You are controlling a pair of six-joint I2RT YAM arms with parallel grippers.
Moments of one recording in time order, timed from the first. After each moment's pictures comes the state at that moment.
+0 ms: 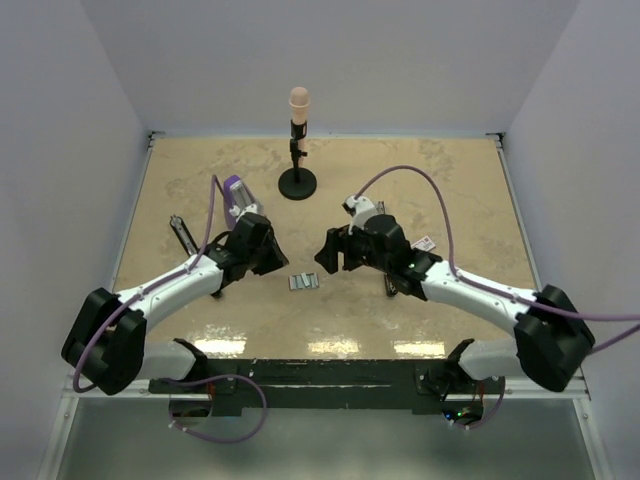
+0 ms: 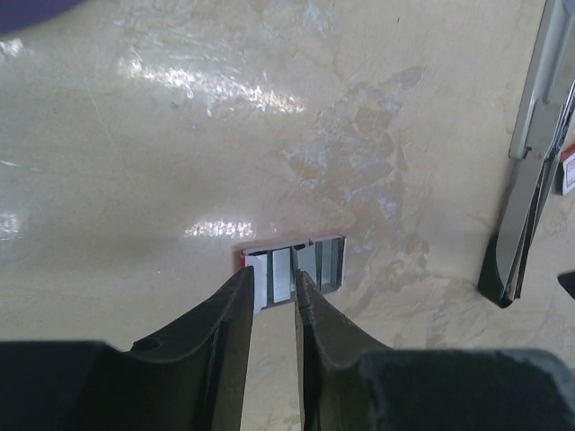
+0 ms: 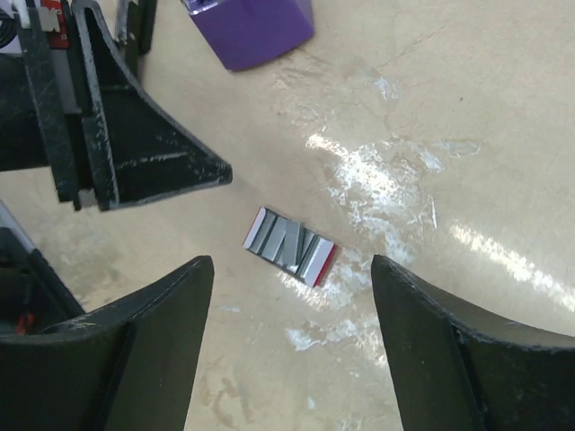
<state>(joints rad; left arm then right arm) -0.56 1.31 0.74 -0.27 -0.08 -0.85 0.77 1.27 0.74 0.10 -0.07 0.44</state>
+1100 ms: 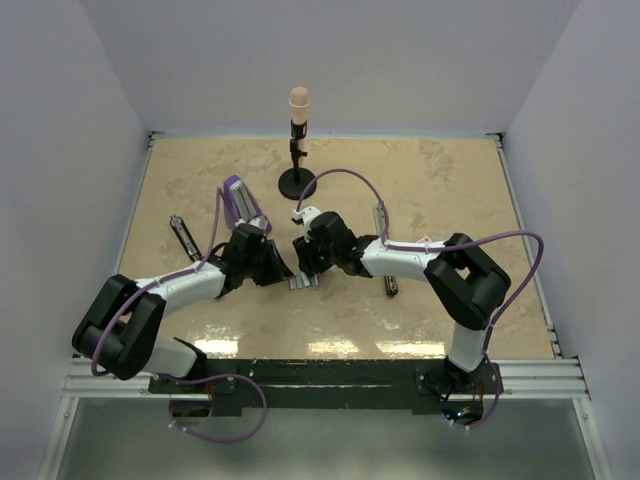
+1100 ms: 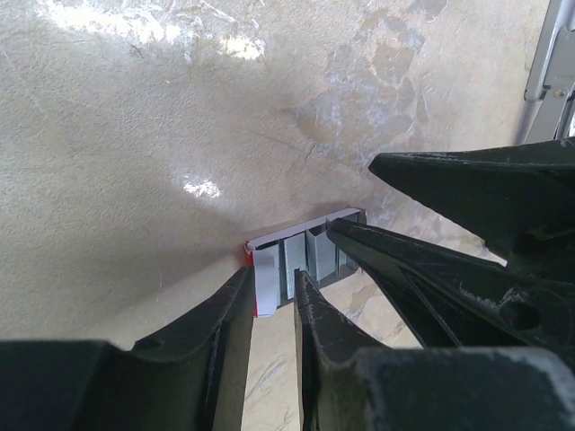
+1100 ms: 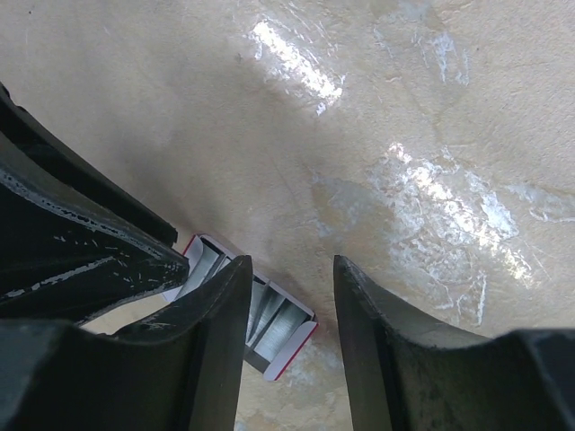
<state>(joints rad) -0.49 1.39 0.58 -0.02 0.18 -0.82 0.85 1.83 1.06 0.02 -0.05 0.22</state>
